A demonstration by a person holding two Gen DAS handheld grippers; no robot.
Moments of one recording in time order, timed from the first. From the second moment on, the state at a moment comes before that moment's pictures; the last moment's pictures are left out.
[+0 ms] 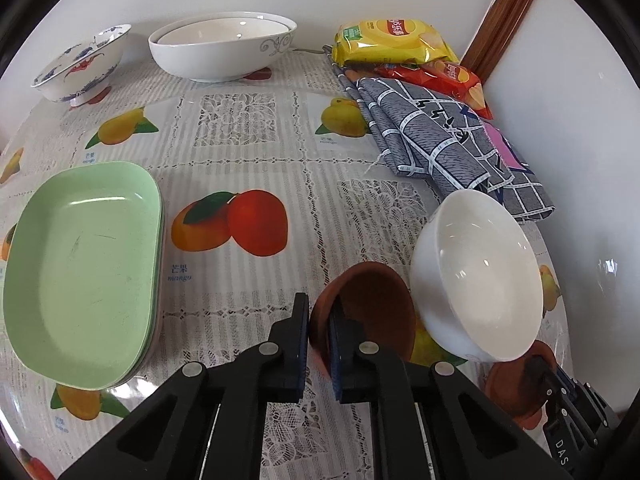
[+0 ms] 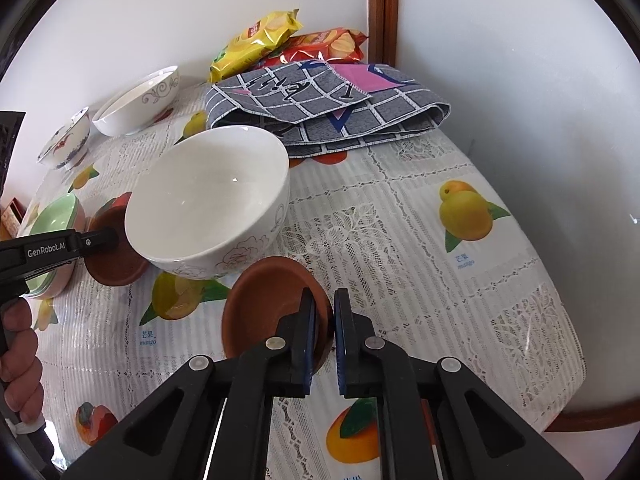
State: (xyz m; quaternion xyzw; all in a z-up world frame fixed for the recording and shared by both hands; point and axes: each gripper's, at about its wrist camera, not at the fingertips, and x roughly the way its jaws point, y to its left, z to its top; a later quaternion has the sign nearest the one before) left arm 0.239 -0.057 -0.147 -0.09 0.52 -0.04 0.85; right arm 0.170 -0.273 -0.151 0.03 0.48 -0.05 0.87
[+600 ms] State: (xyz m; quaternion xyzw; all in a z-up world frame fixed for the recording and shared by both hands) left arm 0.206 -0.043 -0.089 -0.09 0.47 -0.06 0.88; right arm 0.142 -0.266 -0.094 0.04 0.44 -0.06 0.90
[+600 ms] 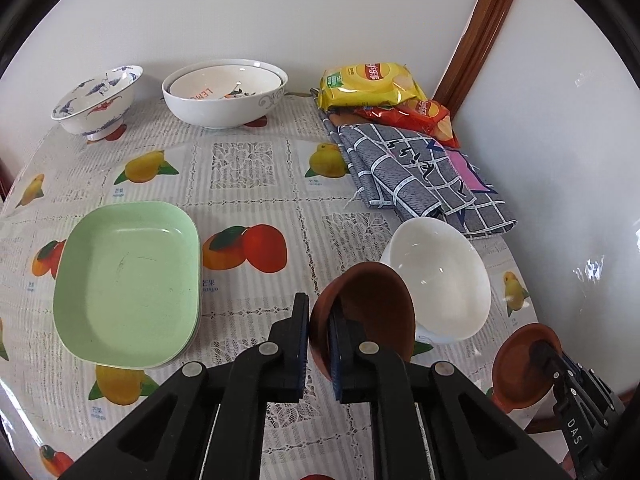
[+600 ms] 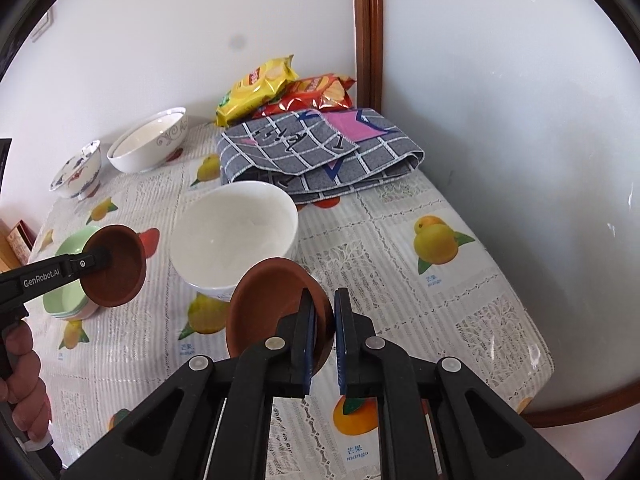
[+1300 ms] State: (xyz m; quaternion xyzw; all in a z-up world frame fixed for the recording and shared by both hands) left arm 0.197 -0.025 -0.041 -0.09 0.42 -0.07 0.90; right arm 0.150 -0.241 -0.049 0.03 0.40 -0.06 0.91
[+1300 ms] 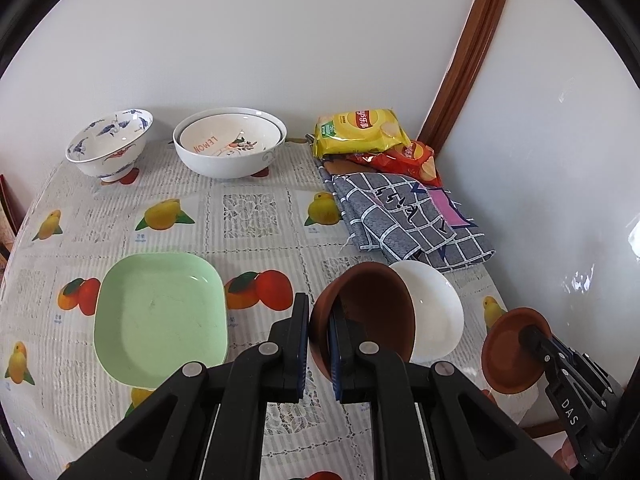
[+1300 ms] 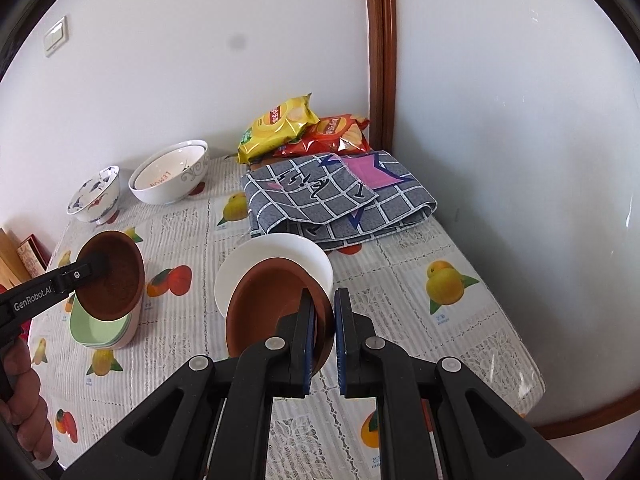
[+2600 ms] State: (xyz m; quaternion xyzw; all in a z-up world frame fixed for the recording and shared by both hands) left arm 0.255 -0.001 -0.103 -0.11 0.47 -0.05 0.87; right arm 0.242 -0.229 -0.134 0.03 0.48 -0.04 0.88
